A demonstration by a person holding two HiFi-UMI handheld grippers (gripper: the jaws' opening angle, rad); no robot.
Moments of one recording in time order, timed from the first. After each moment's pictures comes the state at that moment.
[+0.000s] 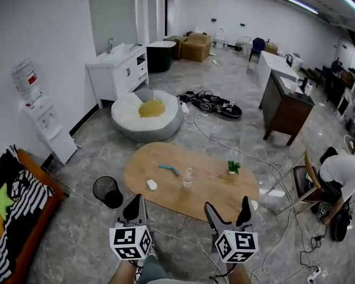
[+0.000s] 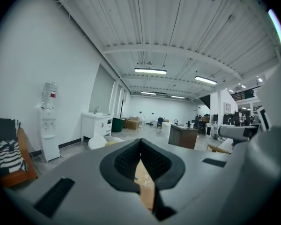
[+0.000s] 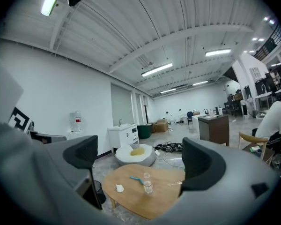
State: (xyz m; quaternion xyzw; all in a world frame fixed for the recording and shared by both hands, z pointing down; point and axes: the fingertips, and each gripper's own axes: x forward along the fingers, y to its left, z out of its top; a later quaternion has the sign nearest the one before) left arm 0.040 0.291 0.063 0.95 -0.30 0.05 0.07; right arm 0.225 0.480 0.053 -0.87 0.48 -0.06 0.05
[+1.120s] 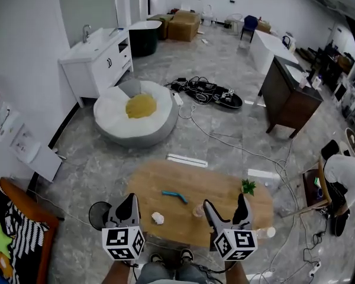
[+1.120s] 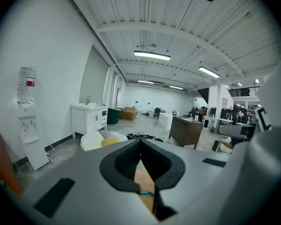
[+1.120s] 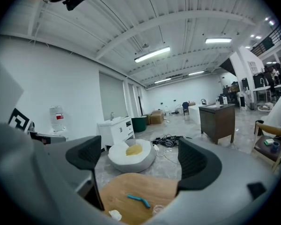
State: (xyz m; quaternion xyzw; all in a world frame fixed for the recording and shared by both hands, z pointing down) left arm 0.191 0.006 0.092 0.95 -0.26 0.12 0.09; right arm 0.369 0.214 0.084 -0.88 0.45 -0.12 0.04
